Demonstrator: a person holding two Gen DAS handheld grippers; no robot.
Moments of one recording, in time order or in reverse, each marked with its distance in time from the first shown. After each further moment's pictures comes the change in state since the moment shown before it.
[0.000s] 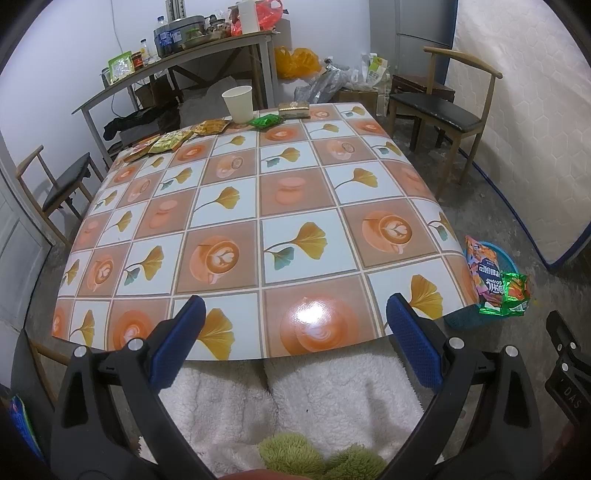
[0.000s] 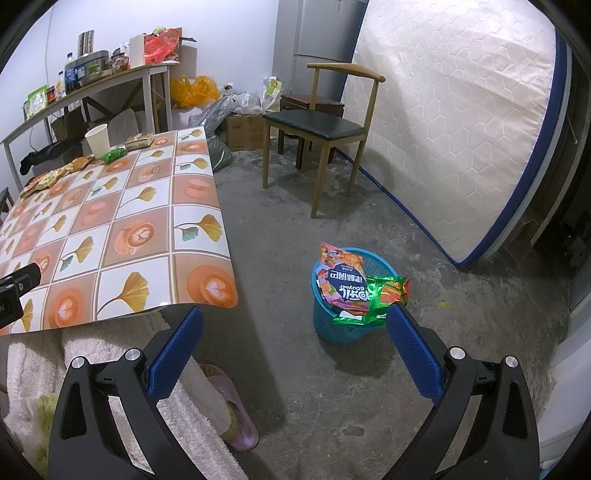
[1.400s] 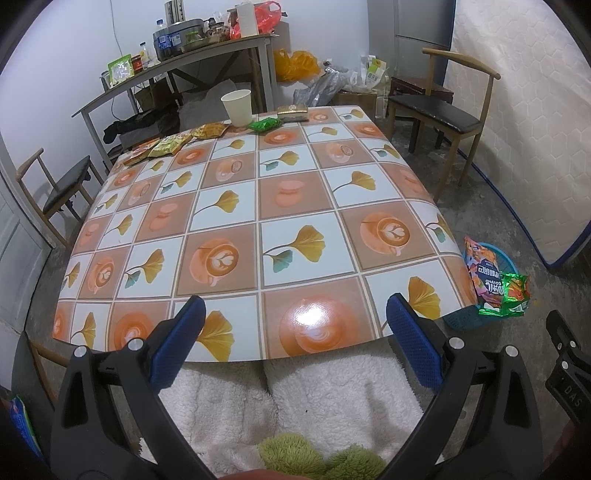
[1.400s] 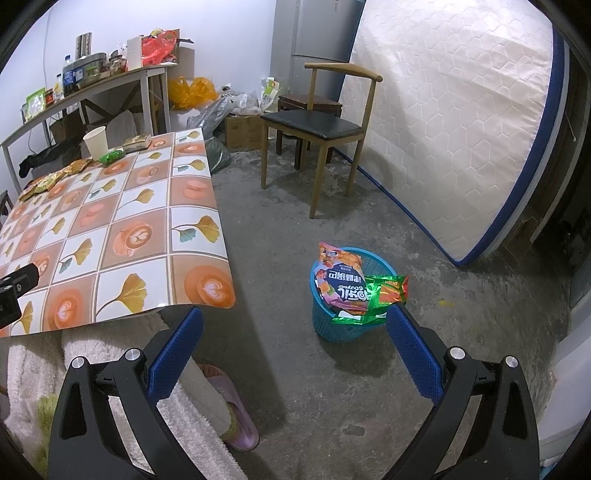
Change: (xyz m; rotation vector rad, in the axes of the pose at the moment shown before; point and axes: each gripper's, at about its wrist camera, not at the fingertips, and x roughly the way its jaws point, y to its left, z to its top) left arm -0.003 0.000 -0.001 -0.005 -0.006 0.002; right arm 0.001 -0.003 0.000 -0.001 0.000 0.000
